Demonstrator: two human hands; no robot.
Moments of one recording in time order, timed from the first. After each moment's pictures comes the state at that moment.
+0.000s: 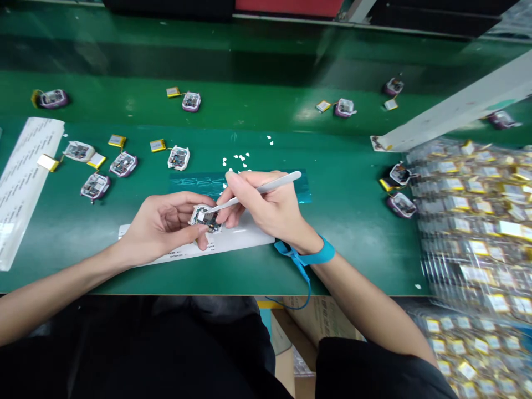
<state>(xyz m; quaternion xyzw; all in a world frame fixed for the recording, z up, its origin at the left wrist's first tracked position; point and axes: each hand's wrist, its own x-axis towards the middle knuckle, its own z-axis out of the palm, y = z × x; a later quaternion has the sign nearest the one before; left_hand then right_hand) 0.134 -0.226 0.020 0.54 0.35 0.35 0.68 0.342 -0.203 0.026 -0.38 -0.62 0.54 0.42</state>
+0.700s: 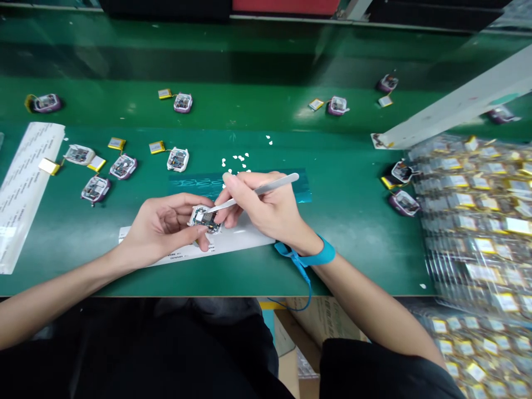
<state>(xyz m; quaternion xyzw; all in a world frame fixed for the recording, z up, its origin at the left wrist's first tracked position) 0.136 -0.229 0.019 0.53 0.37 0.35 0.68 0.340 -0.203 0.027 -0.38 -0.64 0.52 0.42</state>
